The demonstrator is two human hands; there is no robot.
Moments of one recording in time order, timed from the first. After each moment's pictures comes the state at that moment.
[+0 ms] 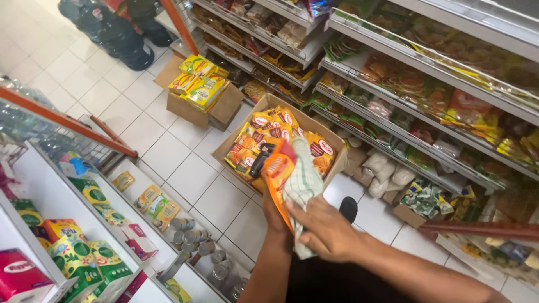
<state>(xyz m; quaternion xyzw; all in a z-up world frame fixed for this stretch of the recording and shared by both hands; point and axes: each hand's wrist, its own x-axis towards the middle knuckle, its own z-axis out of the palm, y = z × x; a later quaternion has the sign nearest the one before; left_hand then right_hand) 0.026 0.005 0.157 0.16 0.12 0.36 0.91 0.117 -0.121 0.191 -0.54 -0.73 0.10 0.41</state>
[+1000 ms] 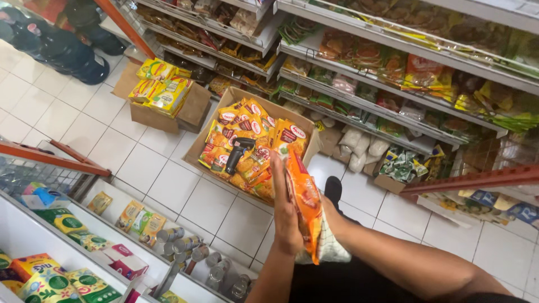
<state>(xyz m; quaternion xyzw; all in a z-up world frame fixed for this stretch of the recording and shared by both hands) 0.013 -0.066 0.197 0.57 0.06 0.38 0.73 0.100 -0.130 0.172 -0.46 -0.23 0.47 0.72</state>
